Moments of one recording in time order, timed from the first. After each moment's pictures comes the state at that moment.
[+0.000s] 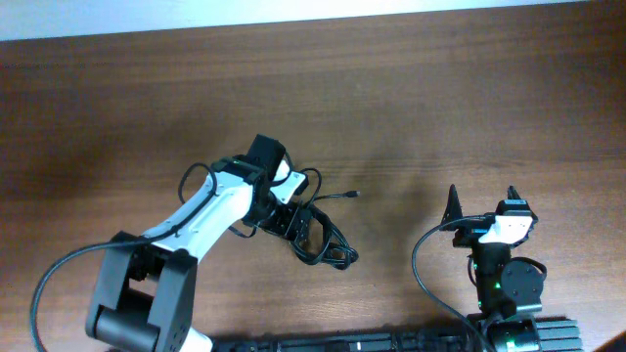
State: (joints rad) left arm -0.42 1.71 1.01 -0.83 0.32 0.06; right arm 0.03 0.01 0.01 -0.06 0.12 0.03
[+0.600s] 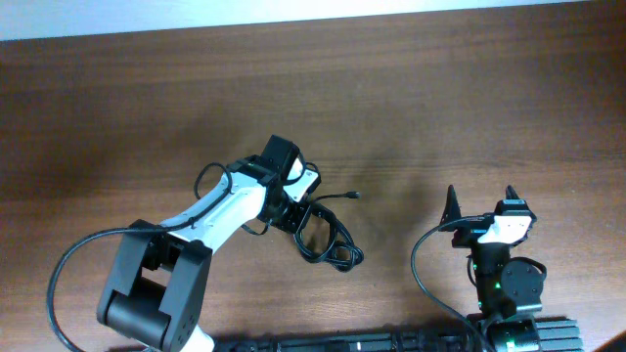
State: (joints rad) left arm -0.48 1.77 1.01 -0.70 0.31 0.05; right arm 0.03 0.01 0.01 -0.06 0.10 0.03
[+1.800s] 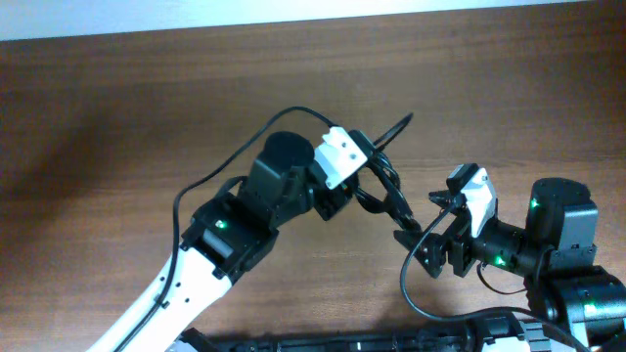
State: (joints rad) left arm -0.74 1.24 1.13 -0.40 0.18 0.20; right arm 0.03 0.70 0.91 -0.95 -0.78 -0.19
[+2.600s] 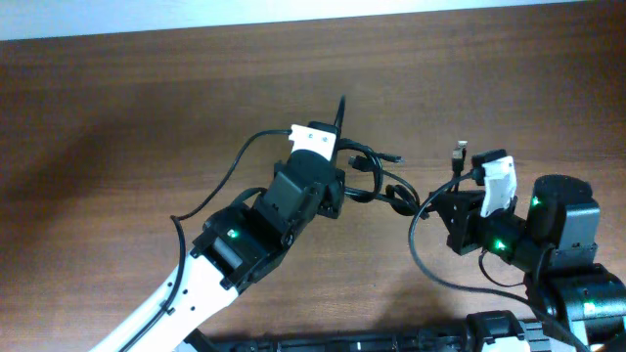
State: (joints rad) left arm -0.82 1.24 1.13 -0.55 -0.22 -0.38; right arm 0.03 0.70 0.91 -0.90 -0.48 0.14
